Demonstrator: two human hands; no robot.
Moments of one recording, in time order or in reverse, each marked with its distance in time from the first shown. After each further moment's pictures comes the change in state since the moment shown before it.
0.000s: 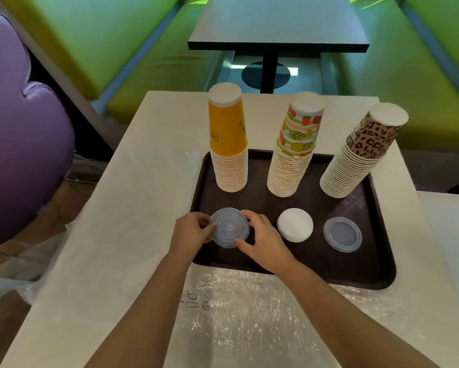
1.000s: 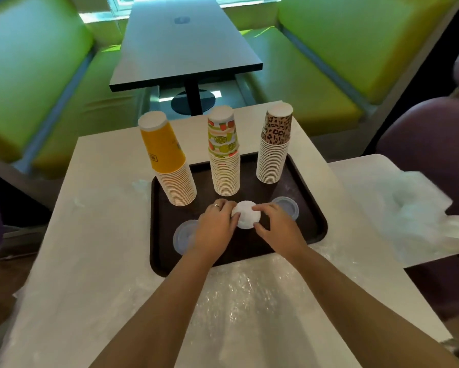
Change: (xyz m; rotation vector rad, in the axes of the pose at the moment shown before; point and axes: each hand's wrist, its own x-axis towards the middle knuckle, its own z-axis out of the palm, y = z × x) left_hand -0.032 0.097 0.050 0.411 -0.108 0.681; right_hand -0.071 0.033 -0.055 -0.129 0.493 0.152
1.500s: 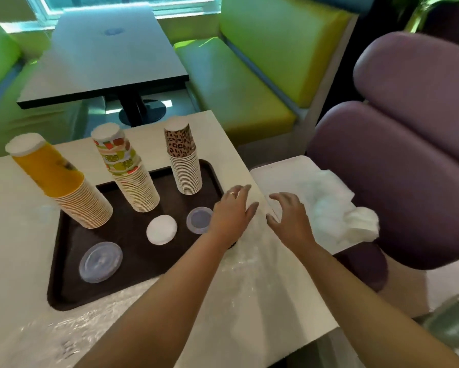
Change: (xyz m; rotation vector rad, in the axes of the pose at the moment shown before) left_hand 0.065 0.200 0.073 -0.086 -0.108 0.199; right_hand -0.026 0.148 -0.143 -0.116 0.281 0.171
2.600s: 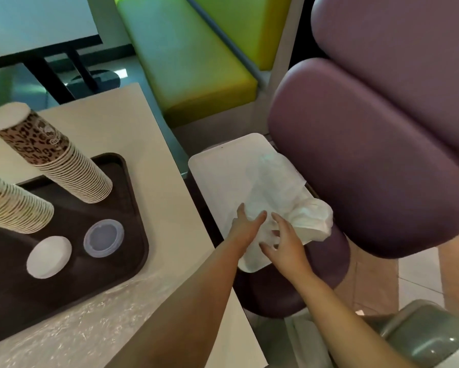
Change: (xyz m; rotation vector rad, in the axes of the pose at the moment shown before) left_hand 0.092 0.116 0.193 -0.806 -0.410 -0.674; right_hand 0.004 0.185 -0.019 0.339 -0.172 0.277
